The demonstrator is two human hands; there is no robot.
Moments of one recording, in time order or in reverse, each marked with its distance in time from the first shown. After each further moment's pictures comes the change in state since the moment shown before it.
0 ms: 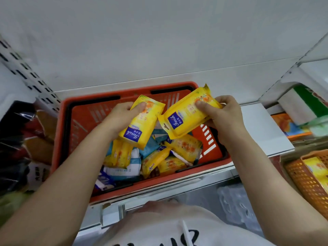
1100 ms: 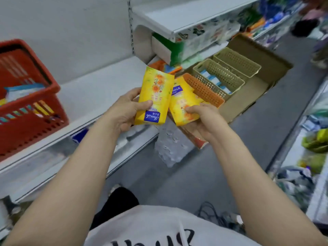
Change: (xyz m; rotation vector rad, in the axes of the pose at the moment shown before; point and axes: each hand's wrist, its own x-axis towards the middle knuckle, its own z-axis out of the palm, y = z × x) left_hand -0.247 0.020 0.428 -0.199 -0.577 -0.072; right_hand -0.222 0.141 -0.410 0.402 0.323 0.287
